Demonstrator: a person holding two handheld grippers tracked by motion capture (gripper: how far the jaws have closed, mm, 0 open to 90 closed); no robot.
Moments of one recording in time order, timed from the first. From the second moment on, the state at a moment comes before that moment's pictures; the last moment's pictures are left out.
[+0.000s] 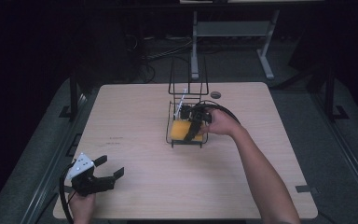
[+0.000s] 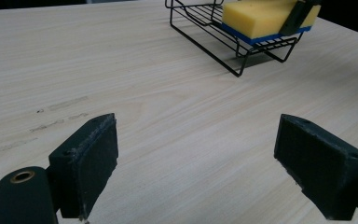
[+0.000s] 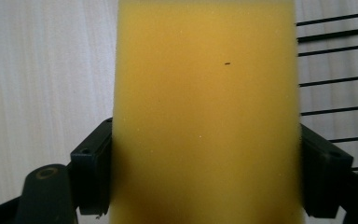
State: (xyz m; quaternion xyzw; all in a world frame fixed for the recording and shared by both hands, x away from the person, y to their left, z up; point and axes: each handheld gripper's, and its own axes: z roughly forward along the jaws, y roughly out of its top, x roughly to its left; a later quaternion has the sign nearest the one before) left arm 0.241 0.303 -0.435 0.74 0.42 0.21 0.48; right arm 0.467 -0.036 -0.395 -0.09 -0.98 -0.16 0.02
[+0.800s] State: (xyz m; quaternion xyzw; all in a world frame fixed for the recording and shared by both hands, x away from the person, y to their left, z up) left arm 0.241 0.302 -0.435 0.74 0.42 0.21 0.48; right arm 0.482 -0.038 -0.413 -0.11 -0.98 -0.16 0.02
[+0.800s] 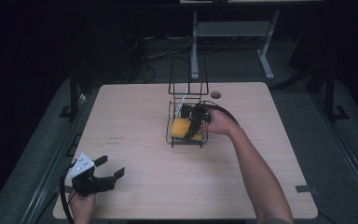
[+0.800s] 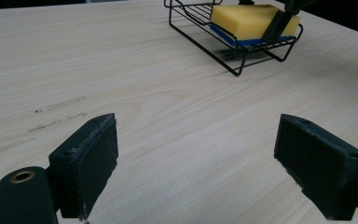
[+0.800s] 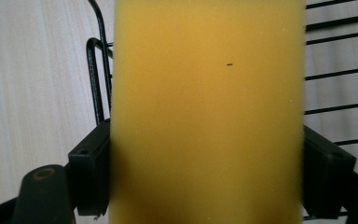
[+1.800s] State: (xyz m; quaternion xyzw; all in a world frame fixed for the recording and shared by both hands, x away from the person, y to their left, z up) left arm 0.240 0.301 -0.435 0.74 0.42 0.21 0.48; right arm 0.478 -0.044 -0.396 -0.12 -0.98 -0.18 0.01
